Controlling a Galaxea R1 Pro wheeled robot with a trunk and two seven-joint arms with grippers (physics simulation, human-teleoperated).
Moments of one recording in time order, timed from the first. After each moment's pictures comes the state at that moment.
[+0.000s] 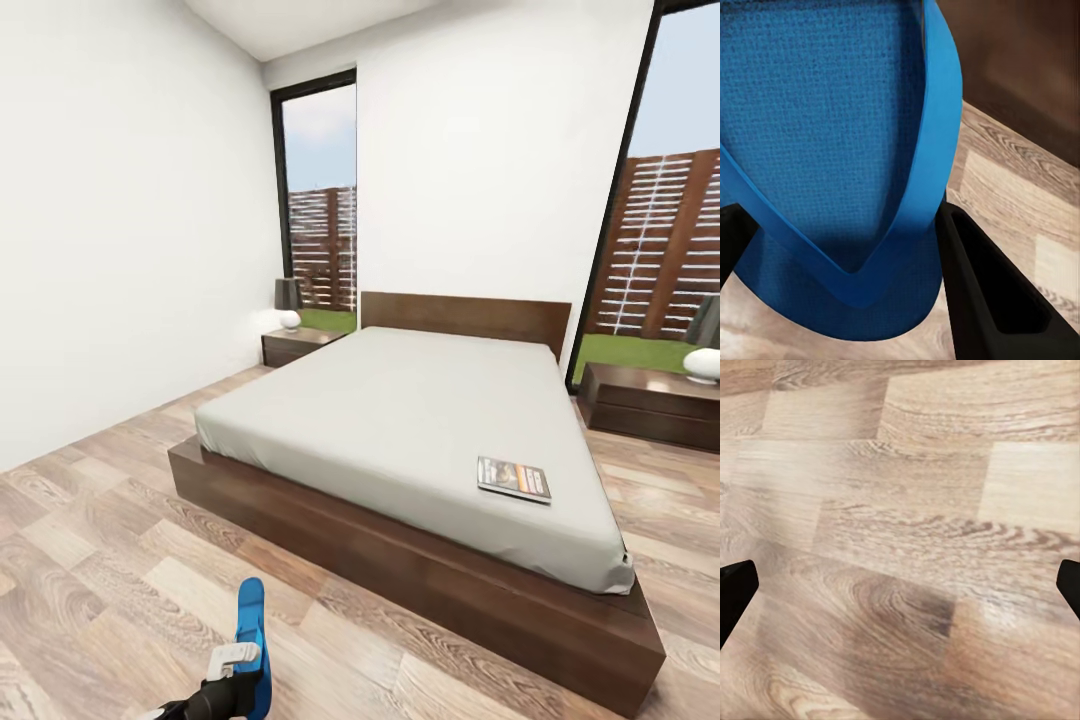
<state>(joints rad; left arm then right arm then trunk) -0.34 0.04 0.18 -0.42 0.04 0.04 -0.49 -0.02 -0.10 -0.19 -0.58 -0.33 0.14 0.50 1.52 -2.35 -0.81</state>
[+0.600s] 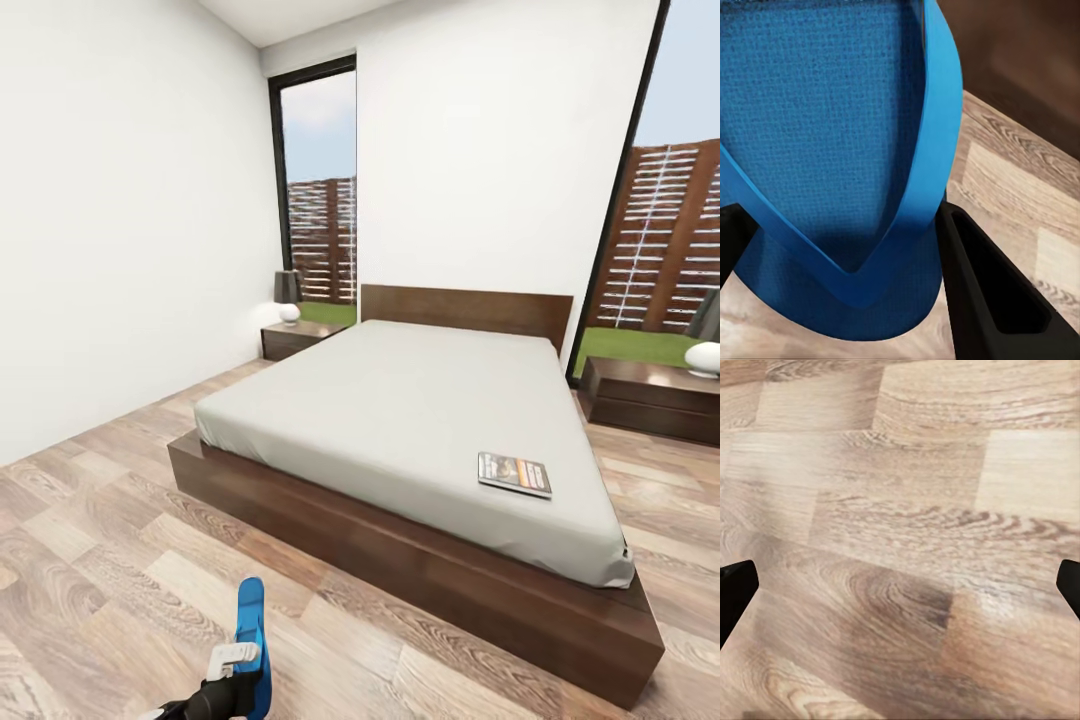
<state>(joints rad) -0.34 0.04 0.18 -0.42 0.04 0.04 -0.49 -0.02 -0.10 -0.19 -0.58 -0.33 0.14 0.50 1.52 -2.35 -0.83</state>
